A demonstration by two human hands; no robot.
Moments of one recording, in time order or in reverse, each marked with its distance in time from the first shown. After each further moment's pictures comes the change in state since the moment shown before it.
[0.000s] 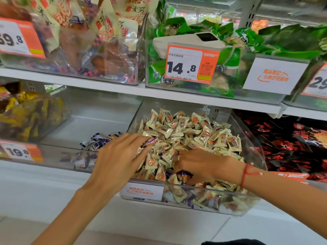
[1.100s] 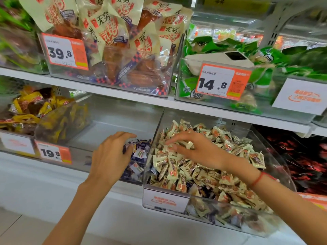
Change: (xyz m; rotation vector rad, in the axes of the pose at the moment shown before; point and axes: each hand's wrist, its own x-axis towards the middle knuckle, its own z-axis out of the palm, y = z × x) left_hand -0.012 -0.075 -0.007 -0.087 -0.012 -0.458; right_hand 0.036 -0.021 -0.071 0.713 0.552 0.110
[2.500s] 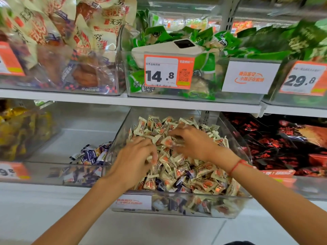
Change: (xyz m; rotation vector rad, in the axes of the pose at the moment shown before) left_hand 0.004 0.097 0.061 0.054 -0.334 0.483; right_hand -0.044 0.076 -0.022 -0.449 0.102 0.180
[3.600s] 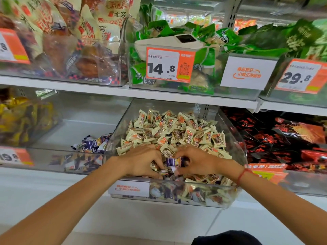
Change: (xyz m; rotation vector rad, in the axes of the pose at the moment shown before) left_hand 0.018 -0.002 0.019 -0.039 -0.528 0.202; right_hand -0.044 0.003 0.023 0.265 -0.394 0.003
